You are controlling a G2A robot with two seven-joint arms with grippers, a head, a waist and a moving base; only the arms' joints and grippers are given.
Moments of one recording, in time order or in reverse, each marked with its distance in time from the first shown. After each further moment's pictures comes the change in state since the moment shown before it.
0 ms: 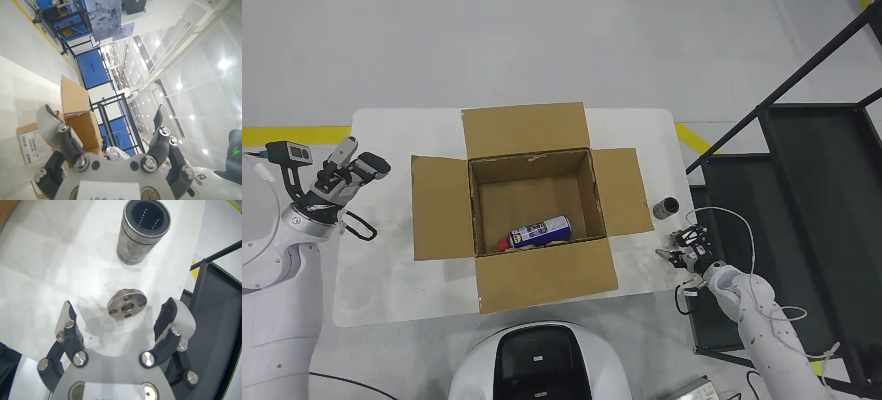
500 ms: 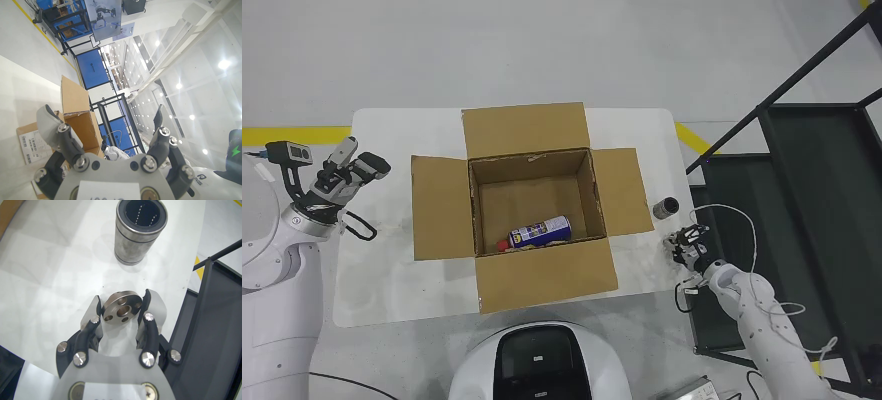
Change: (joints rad) left arm 0.000 0.000 0.000 0.000 0.000 0.000 0.000; right arm 0.045 0.002 -0.016 0.079 0.008 -0.029 -0.048
